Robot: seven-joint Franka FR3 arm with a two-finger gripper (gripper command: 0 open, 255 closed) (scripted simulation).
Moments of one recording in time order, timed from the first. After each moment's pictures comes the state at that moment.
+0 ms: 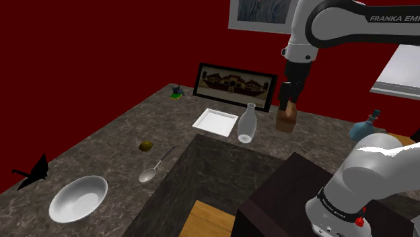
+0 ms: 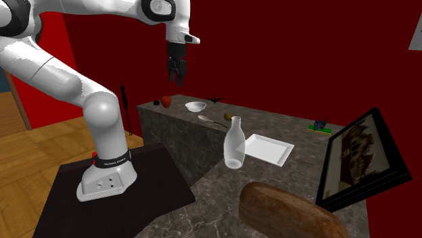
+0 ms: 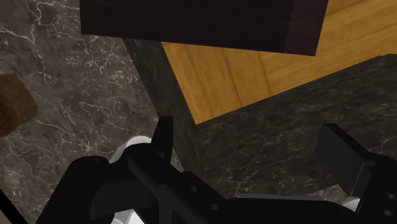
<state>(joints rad) -0.02 -0.79 0.01 -2.44 0.04 1.55 -0.07</state>
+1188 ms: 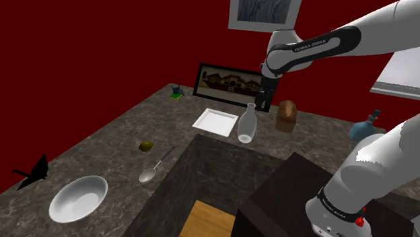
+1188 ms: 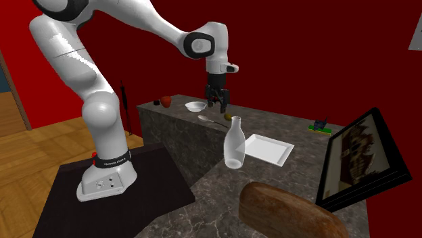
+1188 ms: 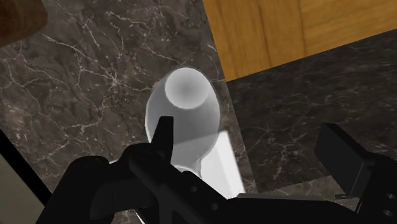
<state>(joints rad) -0.06 -0.33 -0.14 -2.41 -0.03 2.10 -0.28</state>
